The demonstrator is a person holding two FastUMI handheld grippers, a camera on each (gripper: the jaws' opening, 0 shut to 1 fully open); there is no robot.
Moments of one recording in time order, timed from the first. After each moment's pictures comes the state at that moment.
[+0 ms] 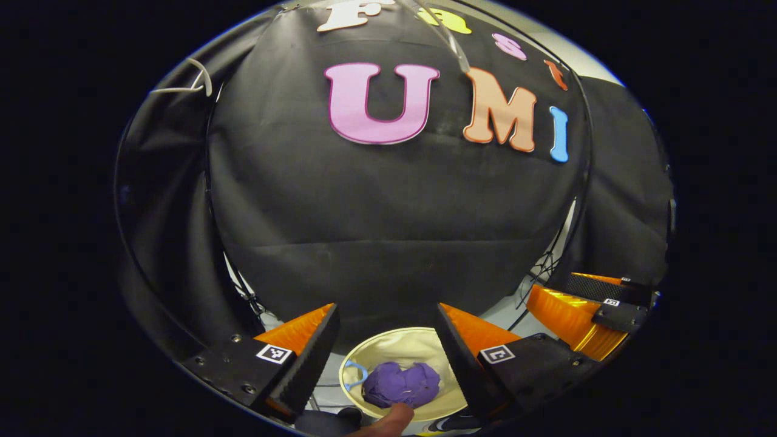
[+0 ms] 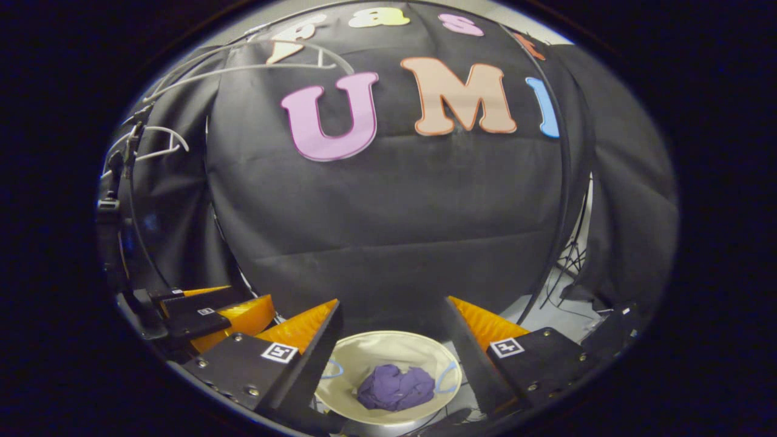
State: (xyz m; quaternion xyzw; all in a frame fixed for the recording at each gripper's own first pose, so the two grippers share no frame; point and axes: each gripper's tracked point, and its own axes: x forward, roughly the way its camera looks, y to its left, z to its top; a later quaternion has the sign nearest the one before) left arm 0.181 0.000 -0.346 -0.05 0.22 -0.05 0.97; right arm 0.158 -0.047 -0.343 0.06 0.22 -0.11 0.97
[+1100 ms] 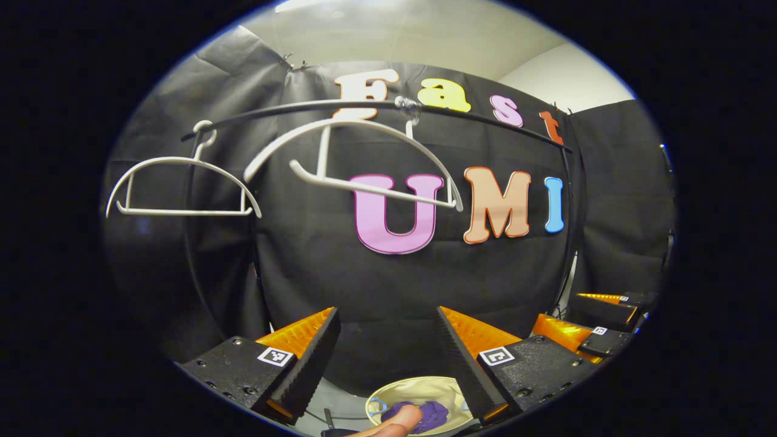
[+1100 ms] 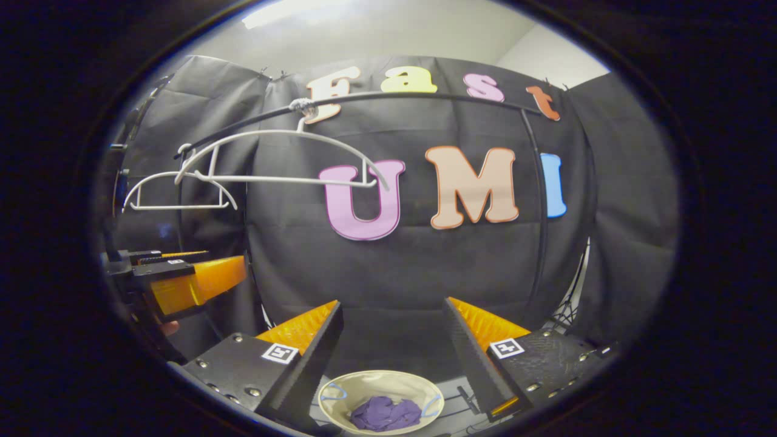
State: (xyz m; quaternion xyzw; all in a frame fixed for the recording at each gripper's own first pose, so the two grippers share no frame) left arm 0.111 0.048 -0.136 -0.02 0.05 0.01 1.00; right arm 0.102 -0.024 -0.161 0.01 0.08 -0.08 0.99
